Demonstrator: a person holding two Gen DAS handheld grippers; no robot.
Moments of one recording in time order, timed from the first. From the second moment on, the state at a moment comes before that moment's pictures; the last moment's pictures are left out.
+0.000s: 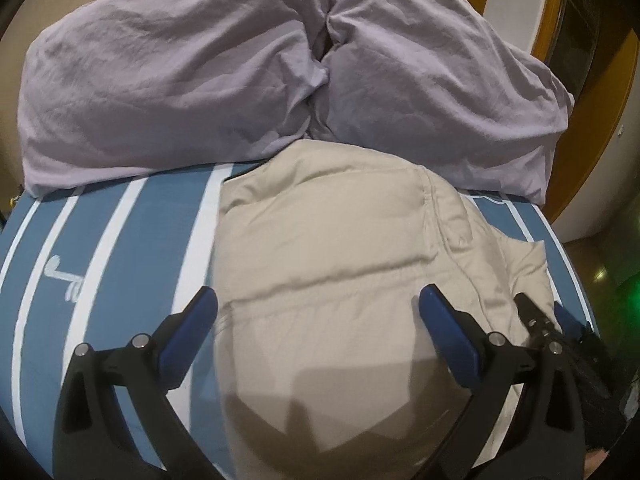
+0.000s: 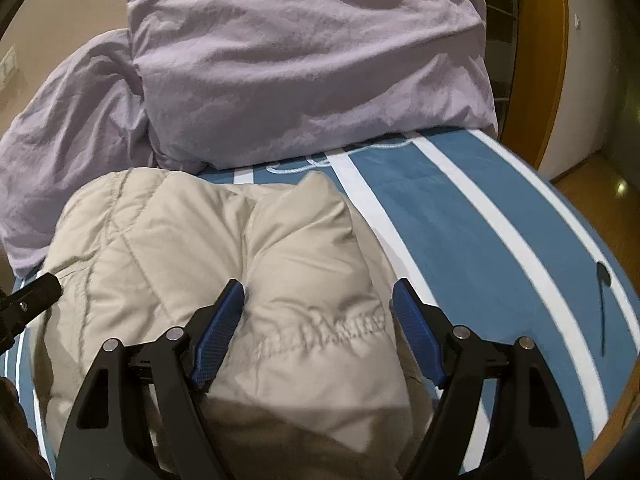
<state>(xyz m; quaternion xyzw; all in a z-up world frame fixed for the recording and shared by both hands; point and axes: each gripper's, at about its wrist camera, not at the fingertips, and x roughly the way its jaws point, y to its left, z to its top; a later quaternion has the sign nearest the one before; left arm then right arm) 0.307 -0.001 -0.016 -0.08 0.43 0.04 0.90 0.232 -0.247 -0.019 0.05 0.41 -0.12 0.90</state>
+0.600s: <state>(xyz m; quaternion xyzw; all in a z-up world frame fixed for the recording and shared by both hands) 0.281 0.028 -0.013 -0.12 0.44 0.06 0.89 0.224 -0.264 0.002 0.07 0.44 -0.06 0.89</state>
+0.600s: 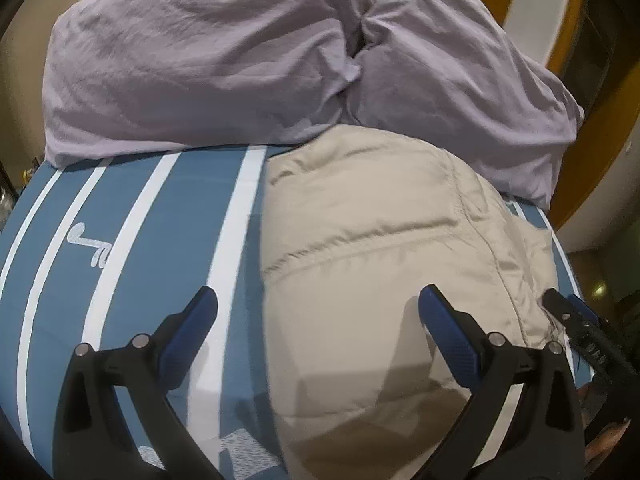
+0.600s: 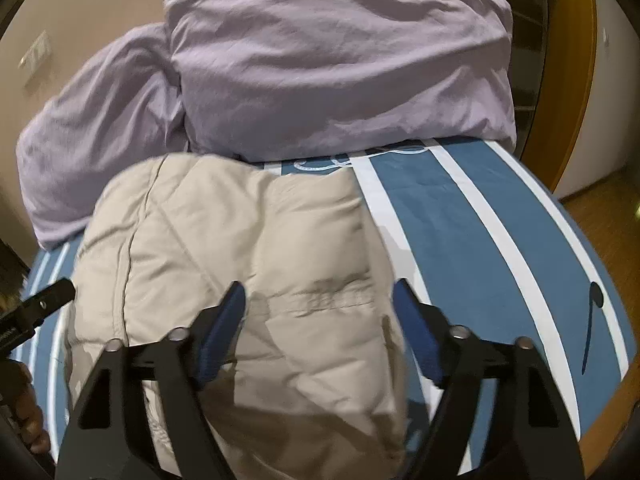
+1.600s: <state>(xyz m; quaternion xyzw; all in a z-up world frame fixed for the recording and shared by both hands) 0.328 0.077 -0.081 -0.35 0.52 -0.07 0.78 0.291 -0.314 -0.089 0.35 0.61 0.11 0.70</state>
